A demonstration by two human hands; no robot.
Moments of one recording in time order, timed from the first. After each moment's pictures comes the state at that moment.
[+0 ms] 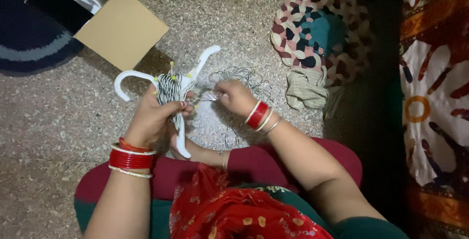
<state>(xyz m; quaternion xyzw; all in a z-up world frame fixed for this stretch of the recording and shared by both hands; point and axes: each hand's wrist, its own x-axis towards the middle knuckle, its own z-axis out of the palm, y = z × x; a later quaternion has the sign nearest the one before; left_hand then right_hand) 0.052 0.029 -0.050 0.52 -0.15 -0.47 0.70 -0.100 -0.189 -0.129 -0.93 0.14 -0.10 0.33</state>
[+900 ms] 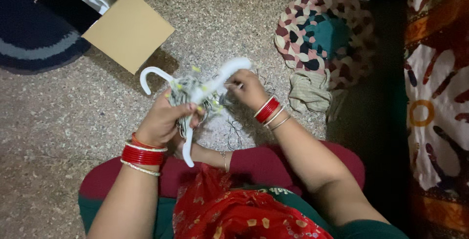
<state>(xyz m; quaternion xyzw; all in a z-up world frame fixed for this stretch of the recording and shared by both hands) 0.044 0.027 -0.048 0.38 -0.21 -0.55 0.71 -0.103 -0.220 -0.143 -0.91 0.15 -0.19 0.34</state>
